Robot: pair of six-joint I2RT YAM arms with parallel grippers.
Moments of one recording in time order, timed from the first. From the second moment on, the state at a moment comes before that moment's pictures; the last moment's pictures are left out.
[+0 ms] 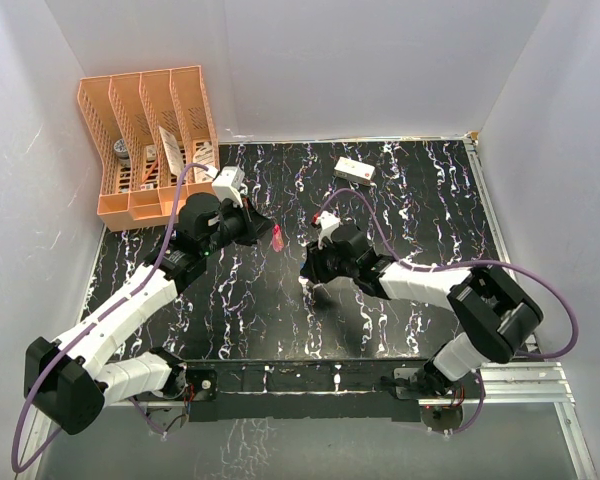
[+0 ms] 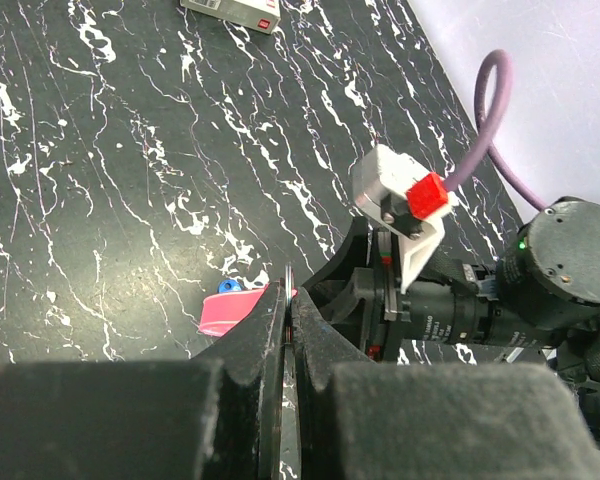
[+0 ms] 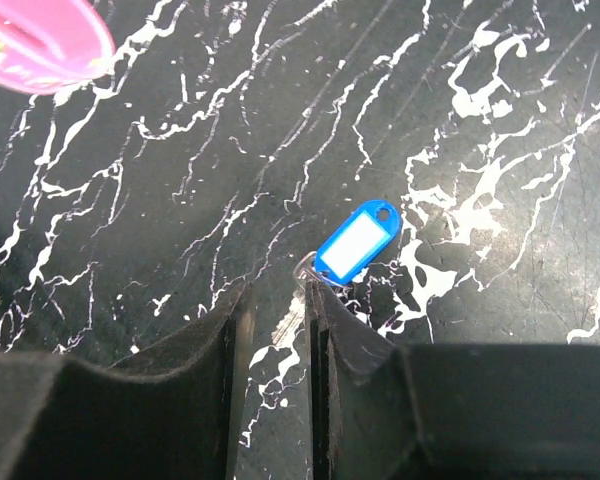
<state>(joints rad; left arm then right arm) -0.55 1.11 0.88 -0.11 0.16 -0.47 0.72 1.51 0.69 0.25 -0.19 0.29</state>
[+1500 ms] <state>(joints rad) -0.55 1.12 0.86 -0.11 0.15 -0.47 0.72 1.70 0.82 0.15 -0.13 0.32</state>
